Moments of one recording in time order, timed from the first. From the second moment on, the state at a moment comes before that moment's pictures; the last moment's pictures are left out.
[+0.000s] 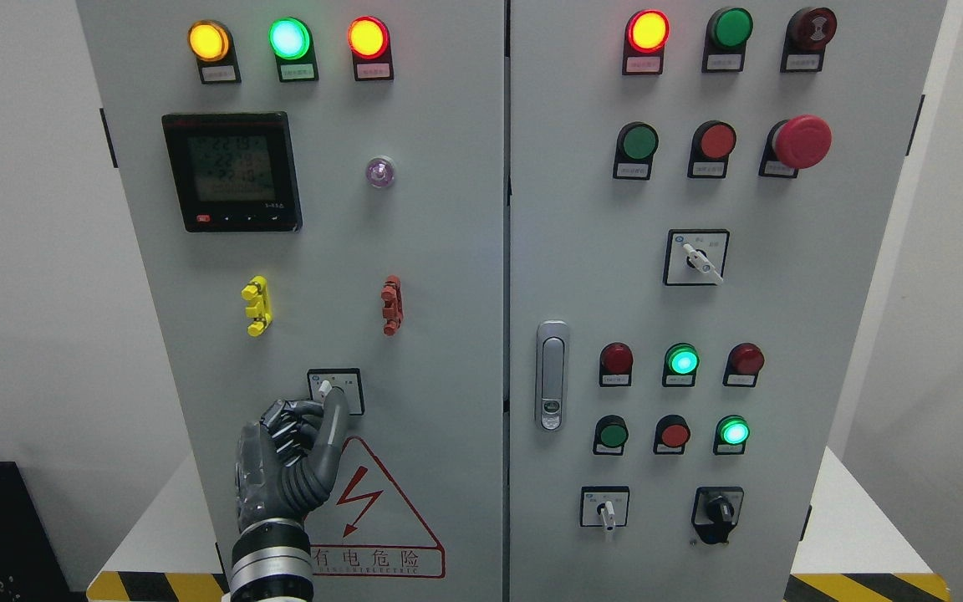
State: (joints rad) left arm -0.40 -0.15 -0.07 -1.87 -0.18 0.49 0.34; right arm 0.05 0.13 -0.23 -0.12 0.16 0.07 -0.13
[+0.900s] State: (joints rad) left arm -0.40 -0.15 -0.07 -1.86 -0.17 0.49 0.33; right arm 0.05 0.13 -0.23 -0.12 0.16 0.07 -0.13
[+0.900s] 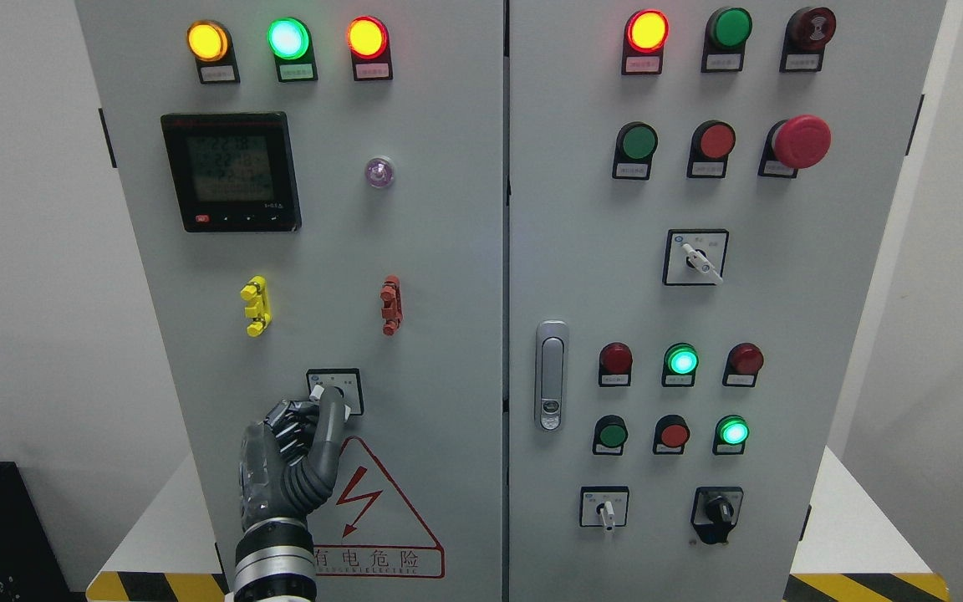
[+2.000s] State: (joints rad) left arm -0.40 -0.15 -0.07 -1.86 -0.17 0.49 0.34; right arm 0.05 0.13 -0.23 -0.12 0.16 0.07 -0.13
